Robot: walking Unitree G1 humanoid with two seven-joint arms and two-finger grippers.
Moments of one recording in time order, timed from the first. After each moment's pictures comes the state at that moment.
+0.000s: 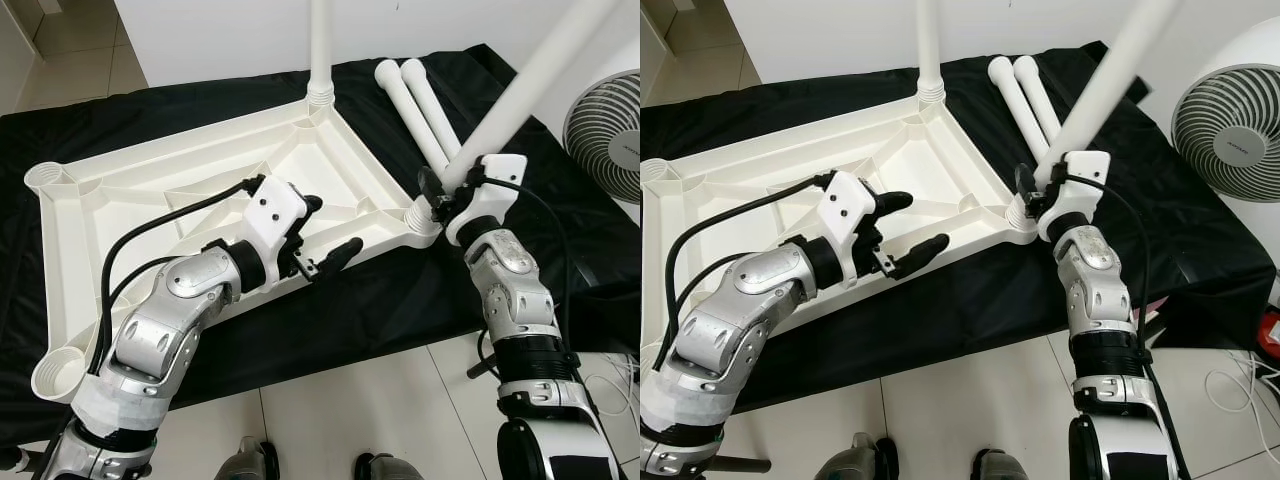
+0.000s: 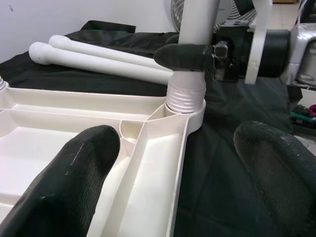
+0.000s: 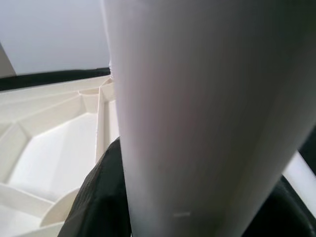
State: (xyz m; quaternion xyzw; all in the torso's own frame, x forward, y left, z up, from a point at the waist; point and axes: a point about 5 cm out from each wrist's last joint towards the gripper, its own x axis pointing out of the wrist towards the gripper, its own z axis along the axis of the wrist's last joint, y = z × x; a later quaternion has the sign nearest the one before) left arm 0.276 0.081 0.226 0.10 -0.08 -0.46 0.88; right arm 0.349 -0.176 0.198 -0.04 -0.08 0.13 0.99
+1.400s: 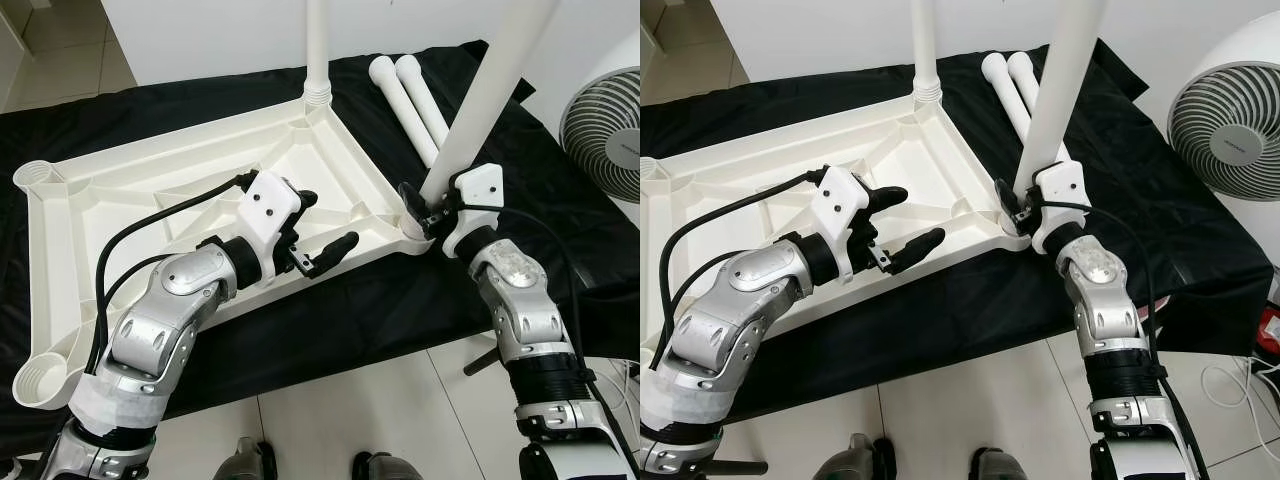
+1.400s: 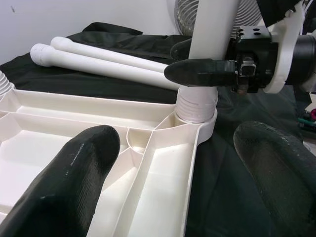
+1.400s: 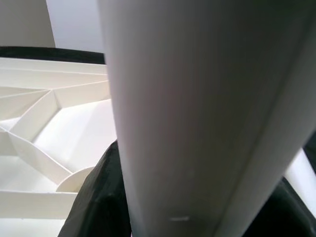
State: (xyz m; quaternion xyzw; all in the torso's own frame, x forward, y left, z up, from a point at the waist) left arm 0.278 0.086 0.229 0.10 -0.08 -0.45 0.88; right arm 0.341 -0.170 0.203 -0.10 -0.09 0.21 0.97
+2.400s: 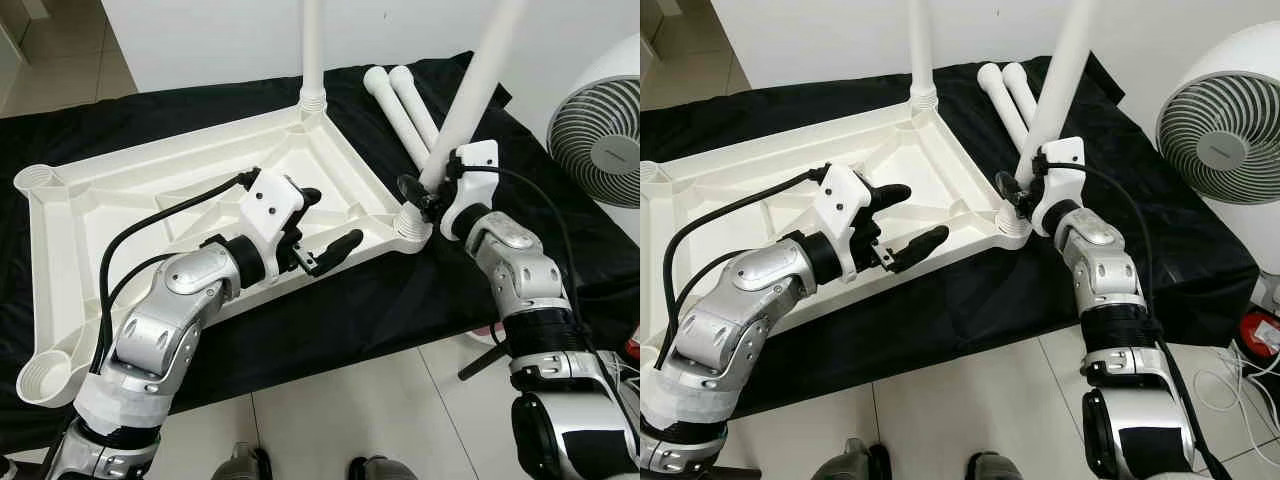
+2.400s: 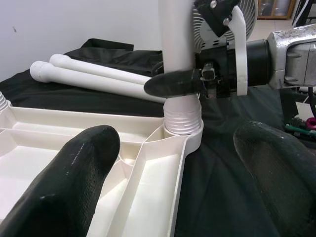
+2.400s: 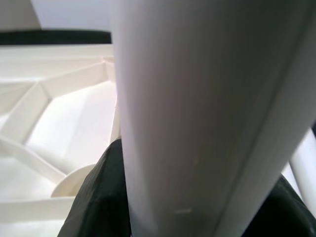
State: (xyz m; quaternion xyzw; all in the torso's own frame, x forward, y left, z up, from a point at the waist) left arm 0.277 0.082 0.231 0.10 -0.09 -0.45 0.88; right arm 0.372 -0.166 0.210 -0.09 -0.01 0.20 0.98
